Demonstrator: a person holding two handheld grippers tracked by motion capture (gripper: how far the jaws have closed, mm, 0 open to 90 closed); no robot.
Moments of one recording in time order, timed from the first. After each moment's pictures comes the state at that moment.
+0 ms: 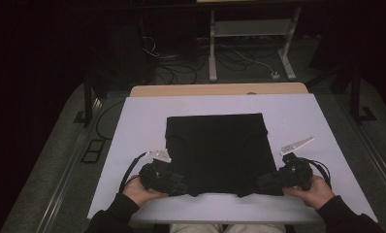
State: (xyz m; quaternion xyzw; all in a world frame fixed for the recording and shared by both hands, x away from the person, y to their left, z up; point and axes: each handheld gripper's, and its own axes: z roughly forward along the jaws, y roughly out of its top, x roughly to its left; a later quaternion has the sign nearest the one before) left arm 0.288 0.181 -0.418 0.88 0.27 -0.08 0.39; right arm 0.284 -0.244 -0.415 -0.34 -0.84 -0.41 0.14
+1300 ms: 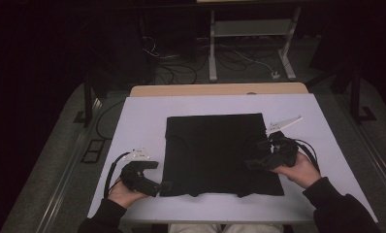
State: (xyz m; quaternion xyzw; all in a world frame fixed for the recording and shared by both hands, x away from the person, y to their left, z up) left arm 0.276 0.226 -0.409 0.84 0.33 0.01 0.43; right arm 0.330 -0.208 -0.382 -0.34 -0.85 -0.41 0.02
